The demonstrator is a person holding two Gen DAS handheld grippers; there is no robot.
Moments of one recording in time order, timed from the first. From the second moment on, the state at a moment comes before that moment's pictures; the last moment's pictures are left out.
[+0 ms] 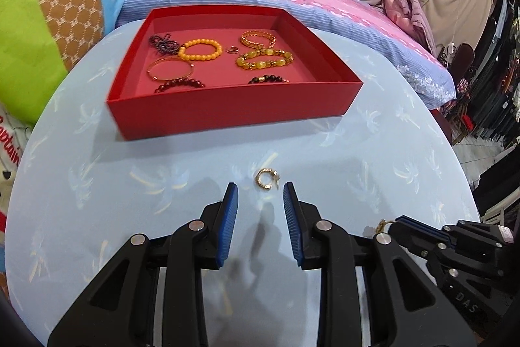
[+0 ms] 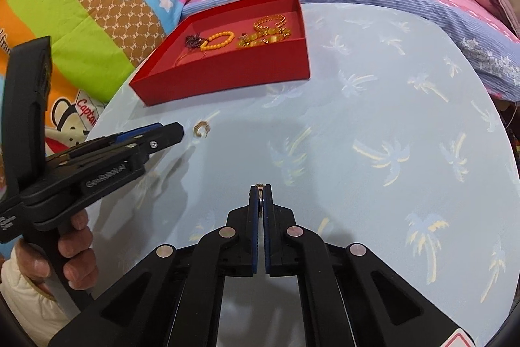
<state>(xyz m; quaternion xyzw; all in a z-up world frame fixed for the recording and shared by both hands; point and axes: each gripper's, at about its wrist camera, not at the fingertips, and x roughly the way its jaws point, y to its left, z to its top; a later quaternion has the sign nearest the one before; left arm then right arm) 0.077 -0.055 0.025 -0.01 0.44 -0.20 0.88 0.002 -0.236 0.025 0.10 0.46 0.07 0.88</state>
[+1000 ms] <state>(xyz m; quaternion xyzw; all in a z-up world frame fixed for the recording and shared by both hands) 0.084 -0.046 0.033 -0.01 0.42 -0.20 0.88 0.033 -0.246 0.045 0.13 0.44 0.08 0.89</state>
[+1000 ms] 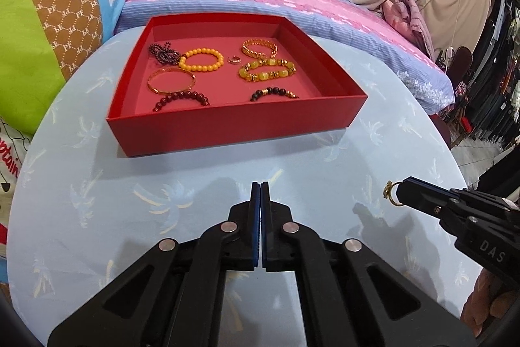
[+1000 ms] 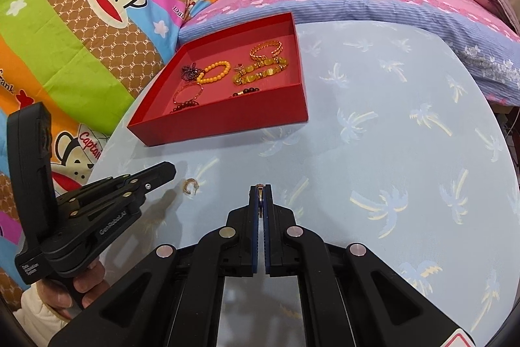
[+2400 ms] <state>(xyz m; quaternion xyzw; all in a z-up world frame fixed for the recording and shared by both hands) 0.088 -0.056 0.012 -0.01 0.45 -0.20 0.87 0.063 -0.237 0.059 0.13 0.42 0.08 0.89</state>
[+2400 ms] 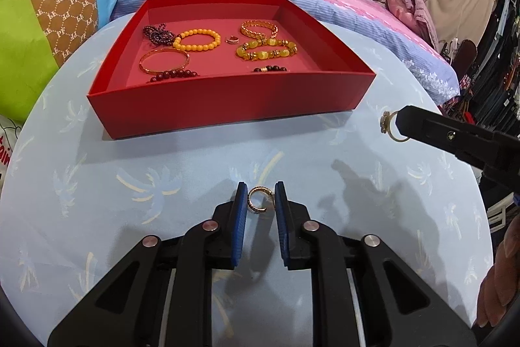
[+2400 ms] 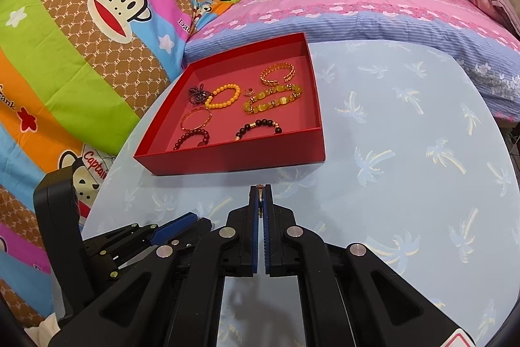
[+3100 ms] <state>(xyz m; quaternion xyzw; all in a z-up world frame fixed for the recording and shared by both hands) 0.187 -0.033 0.070 -0.03 0.40 -0.19 0.90 0.180 -0.209 0.065 0.19 0.43 0.16 0.87</state>
